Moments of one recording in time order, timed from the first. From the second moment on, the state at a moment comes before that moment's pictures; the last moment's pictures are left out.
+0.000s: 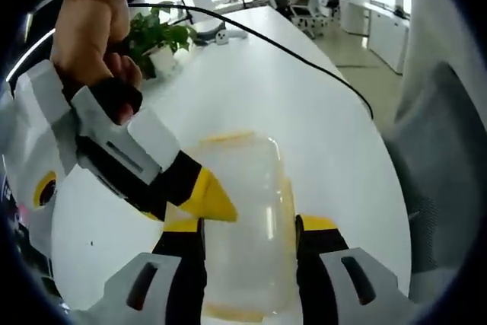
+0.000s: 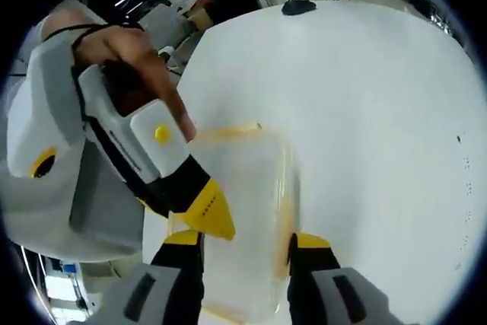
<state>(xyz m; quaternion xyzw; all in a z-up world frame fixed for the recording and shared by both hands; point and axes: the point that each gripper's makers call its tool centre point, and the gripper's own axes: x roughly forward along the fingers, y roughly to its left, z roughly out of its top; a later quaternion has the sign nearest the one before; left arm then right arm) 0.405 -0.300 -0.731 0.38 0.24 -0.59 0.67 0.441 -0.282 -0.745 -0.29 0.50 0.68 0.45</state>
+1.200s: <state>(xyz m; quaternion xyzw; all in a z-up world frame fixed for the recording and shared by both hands) 0.405 -0.299 -0.732 0.40 0.20 -0.56 0.69 0.445 -0.281 -0.734 -0.37 0.44 0.65 0.49</state>
